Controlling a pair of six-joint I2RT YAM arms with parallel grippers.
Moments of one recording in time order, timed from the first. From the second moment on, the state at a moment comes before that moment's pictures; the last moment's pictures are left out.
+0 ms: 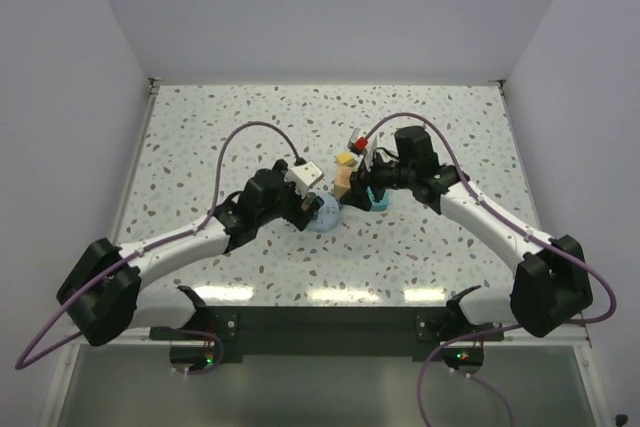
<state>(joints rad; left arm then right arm) -0.74 1.30 0.67 0.11 -0.03 0.14 0.49 1.34 0.95 -0.25 -0.65 -0.27</state>
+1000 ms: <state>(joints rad) -0.66 1.04 0.52 0.48 0.67 -0.44 0.63 1.32 1.03 -0.59 -0.97 -0.64</state>
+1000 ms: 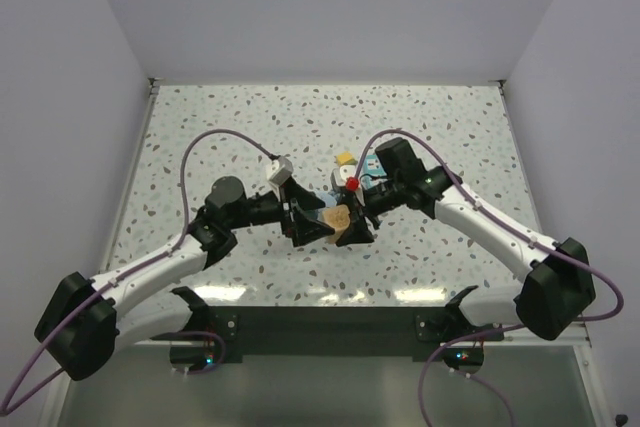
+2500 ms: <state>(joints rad) -0.82 0.97 0.38 0.59 0.41 -0.20 0.62 1.38 1.08 -0.66 -1.03 -0.63</state>
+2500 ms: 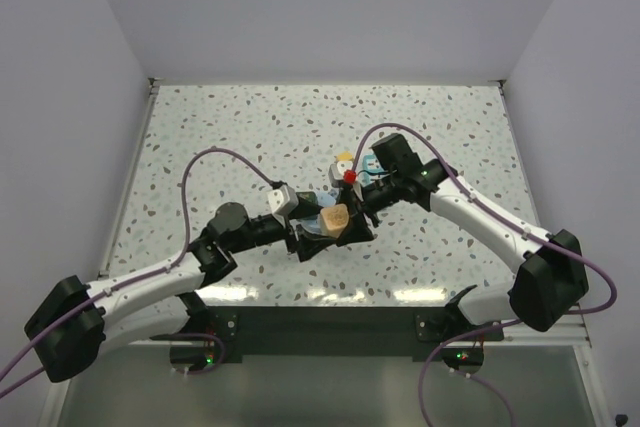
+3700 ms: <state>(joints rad) -0.87 1.08 0.29 0.74 0.04 -0.07 0.51 1.26 1.06 -0.36 -0.77 -0.14</state>
